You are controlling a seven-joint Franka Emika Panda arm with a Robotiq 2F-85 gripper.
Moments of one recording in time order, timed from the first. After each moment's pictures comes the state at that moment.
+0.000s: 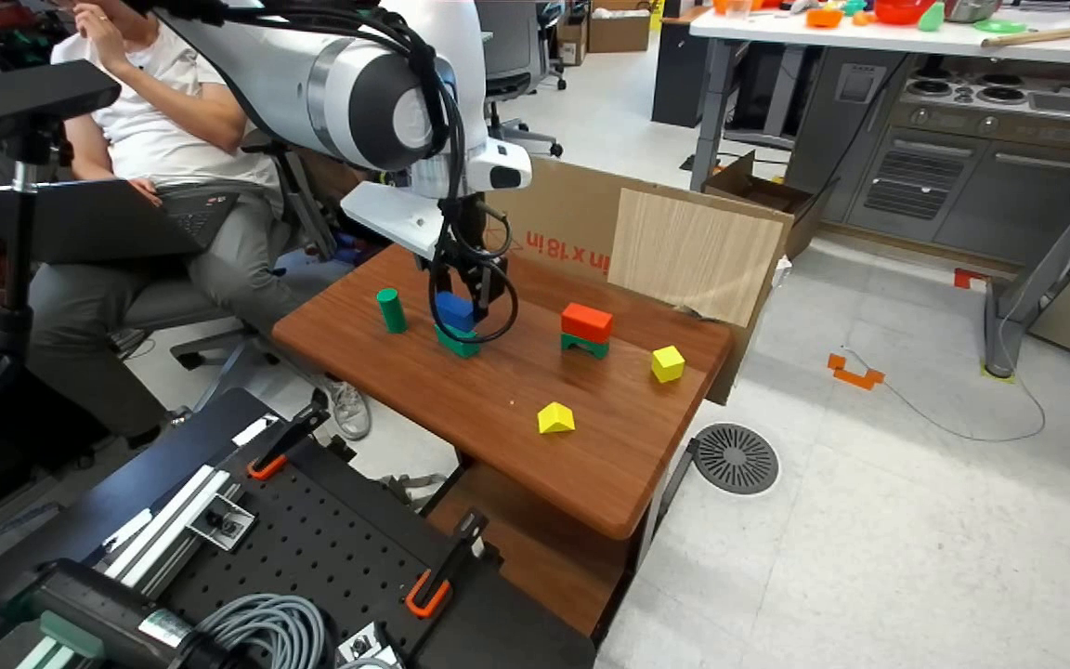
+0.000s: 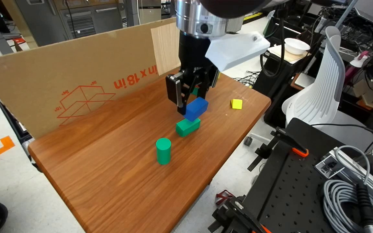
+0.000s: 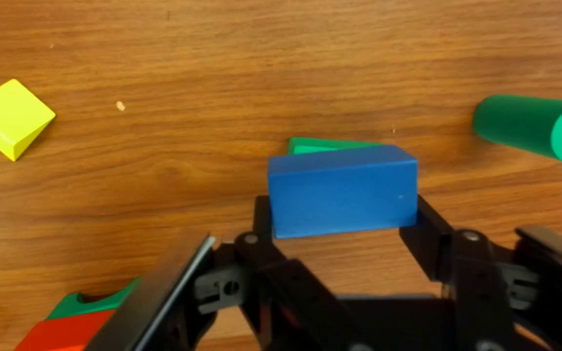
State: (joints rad) arm 0.05 0.39 0.04 -2.14 0.02 2.47 0.10
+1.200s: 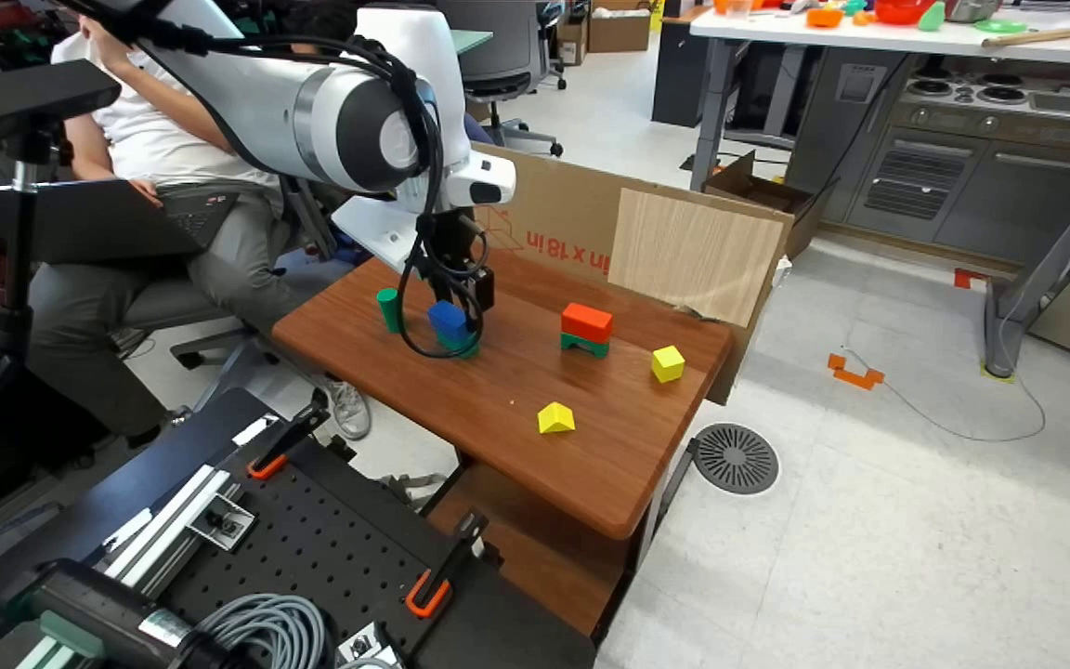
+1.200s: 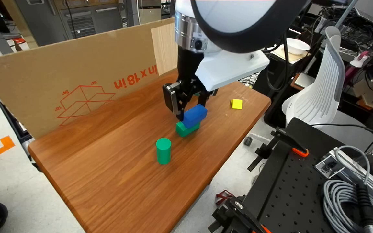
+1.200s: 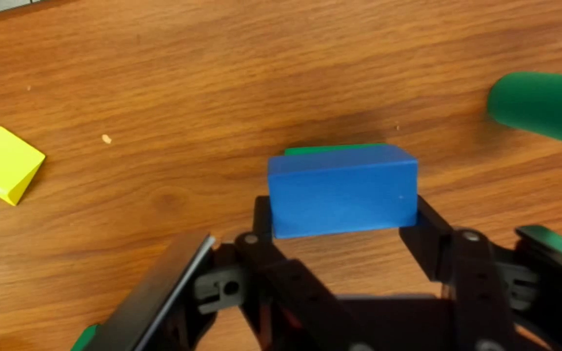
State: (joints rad) arm 0.12 0.40 0.00 -2.18 -0.04 2.55 0.31
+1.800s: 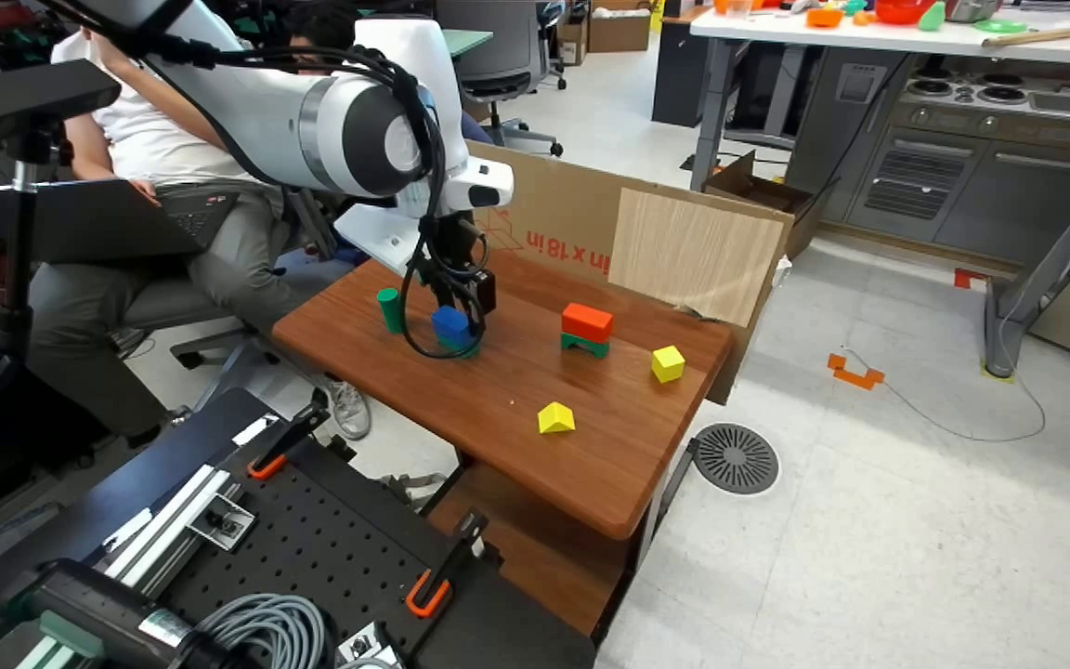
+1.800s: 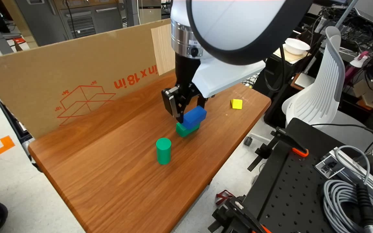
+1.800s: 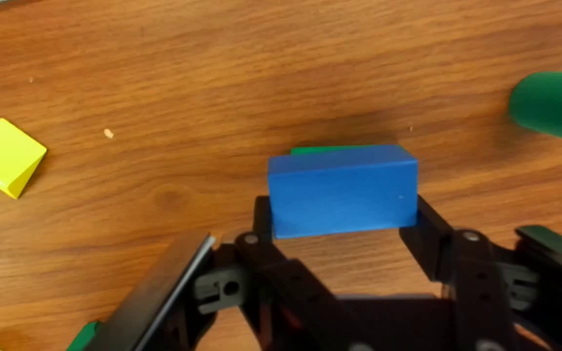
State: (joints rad) arm 0.14 0.42 -0.02 -2.16 -0.09 2.56 0.35
